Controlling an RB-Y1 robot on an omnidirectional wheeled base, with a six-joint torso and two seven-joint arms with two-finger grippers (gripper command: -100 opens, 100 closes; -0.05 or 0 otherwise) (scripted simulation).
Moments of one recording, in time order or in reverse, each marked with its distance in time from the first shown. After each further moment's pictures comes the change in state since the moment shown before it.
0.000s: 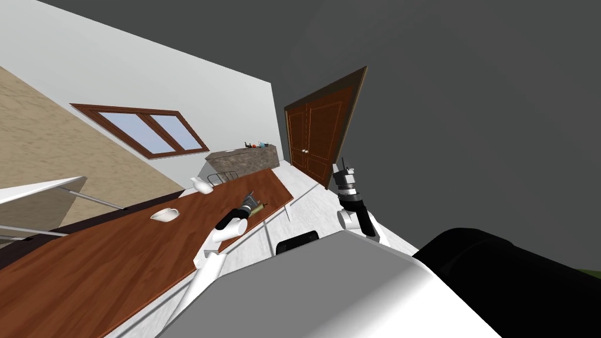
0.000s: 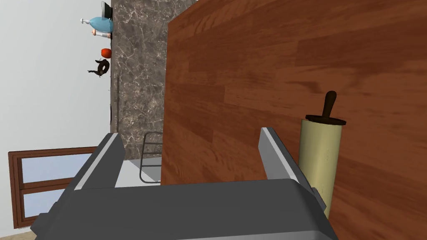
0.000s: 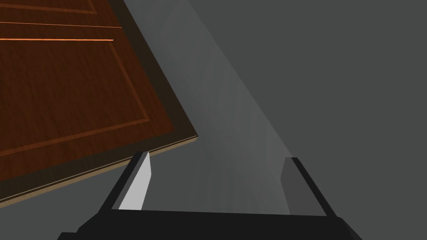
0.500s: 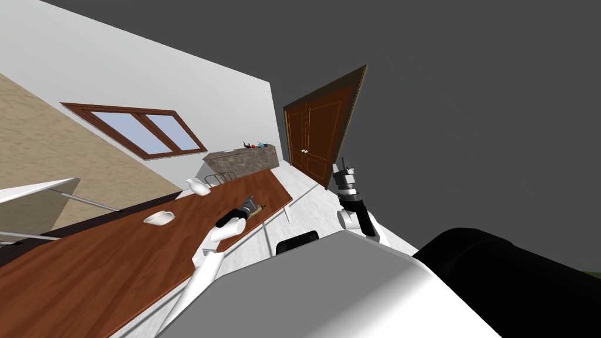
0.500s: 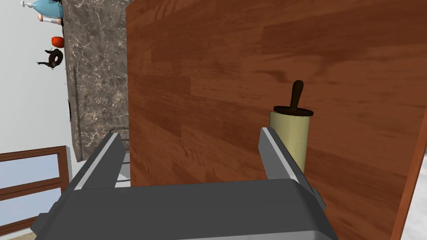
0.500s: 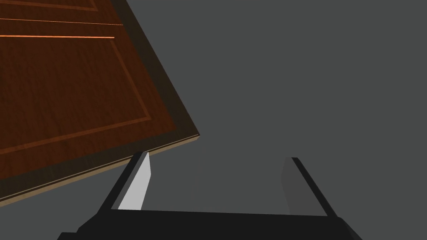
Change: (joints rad) left arm -0.026 0.023 0.015 0.060 0.023 0.124 0.021; right arm 0.000 0.000 0.000 0.000 0.000 0.000 0.000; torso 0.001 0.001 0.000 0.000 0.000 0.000
